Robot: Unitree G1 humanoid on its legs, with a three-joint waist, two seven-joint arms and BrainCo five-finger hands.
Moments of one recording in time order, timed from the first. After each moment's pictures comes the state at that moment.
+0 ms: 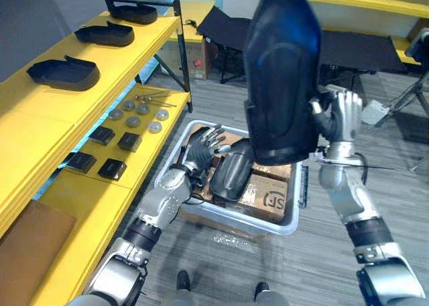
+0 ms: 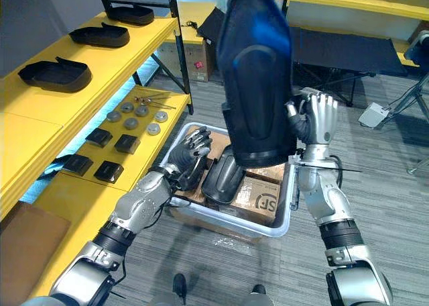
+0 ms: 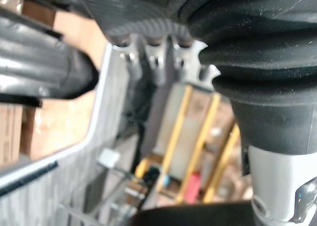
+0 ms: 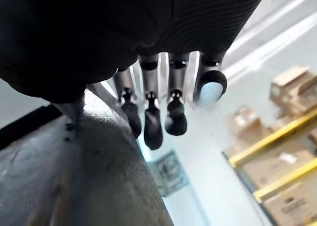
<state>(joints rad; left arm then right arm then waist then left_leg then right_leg) -0.49 0.26 -0.37 0.26 -0.73 0.18 -0.02 -0.46 -0.48 0.12 0.25 -0.70 -0.20 -0.64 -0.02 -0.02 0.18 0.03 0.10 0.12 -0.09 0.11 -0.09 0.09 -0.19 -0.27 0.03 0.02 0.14</state>
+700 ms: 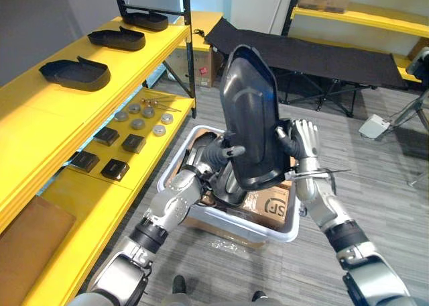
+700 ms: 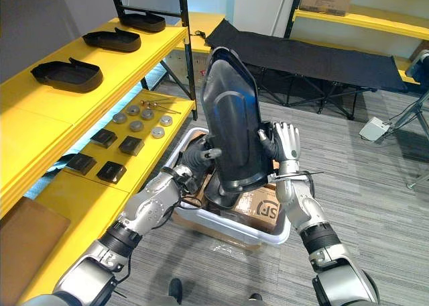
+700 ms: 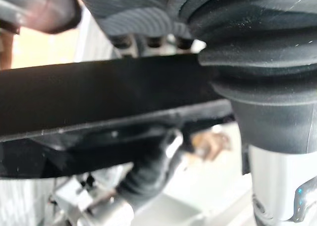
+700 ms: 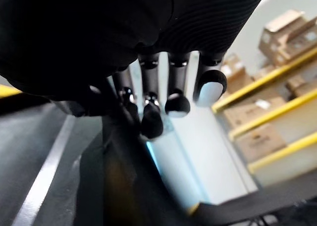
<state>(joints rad) -0.51 0.22 -0.48 0.19 -0.82 0.14 -0.09 -0.46 -0.38 0.27 0.46 -0.64 -0.10 -0.60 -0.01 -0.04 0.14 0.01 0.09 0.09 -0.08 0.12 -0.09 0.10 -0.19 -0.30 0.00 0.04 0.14</state>
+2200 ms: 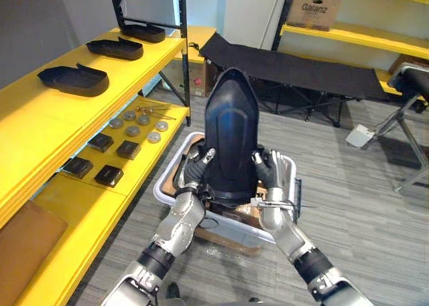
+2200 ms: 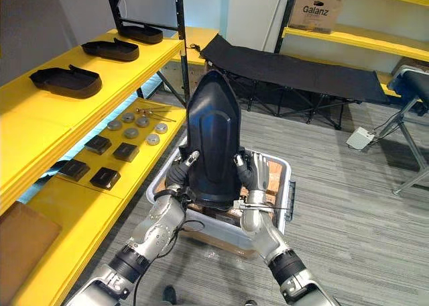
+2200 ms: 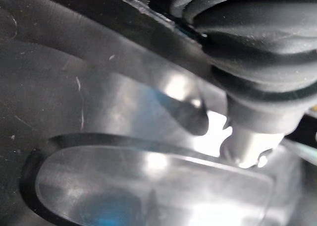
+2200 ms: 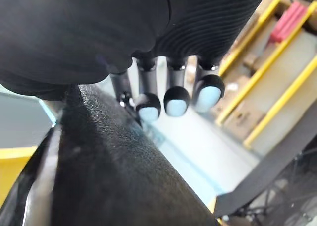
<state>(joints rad) -0.34 0.14 -0.47 0.26 -0.82 -0.13 0.41 -0.27 -0.17 0.43 0.38 -0.48 -0.15 -0.80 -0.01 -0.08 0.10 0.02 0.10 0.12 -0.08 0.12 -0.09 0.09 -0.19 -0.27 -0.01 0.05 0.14</state>
